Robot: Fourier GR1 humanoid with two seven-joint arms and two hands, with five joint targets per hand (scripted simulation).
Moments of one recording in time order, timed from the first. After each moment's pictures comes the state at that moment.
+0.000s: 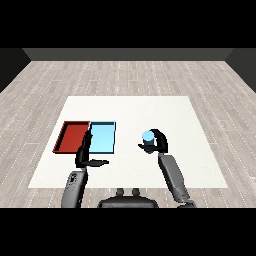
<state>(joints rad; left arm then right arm) 0.02 0.02 -0.03 -1.55 -0.02 0.00 -0.39 -0.30 -0.02 0.06 -1.19 -0.06 -0.16 -0.32</state>
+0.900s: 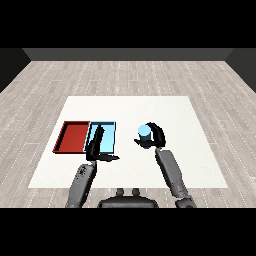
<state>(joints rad) -0.11 0.00 -0.17 -1.52 0.04 0.08 -0.29 -0.38 0.00 0.09 -1.25 -0.05 -0.15 -0.27</state>
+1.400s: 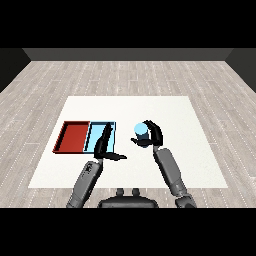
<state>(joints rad) -0.19 0.00 -0.28 -1.47 0.09 0.16 -0.28 -0.41 0.00 0.14 -1.30 -0.05 -0.18 -0.23</state>
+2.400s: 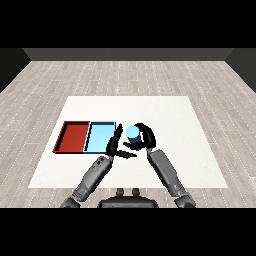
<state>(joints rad) -0.36 0.00 -0.44 -1.19 0.25 0.30 -0.35 -0.42 0.00 0.29 -1.30 -0.15 -0.24 -0.25</state>
